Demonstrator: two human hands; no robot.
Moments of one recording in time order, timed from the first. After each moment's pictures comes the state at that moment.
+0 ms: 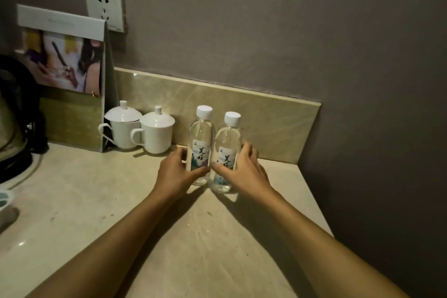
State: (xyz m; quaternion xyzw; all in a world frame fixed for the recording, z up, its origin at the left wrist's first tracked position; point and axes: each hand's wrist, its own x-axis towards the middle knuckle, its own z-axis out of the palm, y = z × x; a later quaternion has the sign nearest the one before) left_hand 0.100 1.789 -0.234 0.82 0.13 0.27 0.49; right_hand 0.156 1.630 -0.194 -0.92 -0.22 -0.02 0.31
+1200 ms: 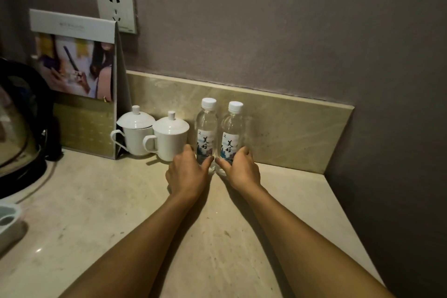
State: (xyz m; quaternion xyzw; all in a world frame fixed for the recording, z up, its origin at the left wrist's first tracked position) left_hand 0.145 1.799 -0.234 0.85 0.31 0.33 0.27; right_hand 0.208 1.702 -0.216 -0.94 -0.15 -0.02 0.31
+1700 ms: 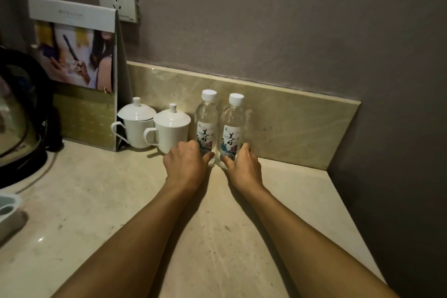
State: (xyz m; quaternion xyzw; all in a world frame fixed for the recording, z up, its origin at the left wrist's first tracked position) left_hand 0.146 1.806 -0.223 0.91 0.31 0.26 0.11; right_hand 0.203 1.696 -0.225 -0.92 -0.16 -0.05 0.35
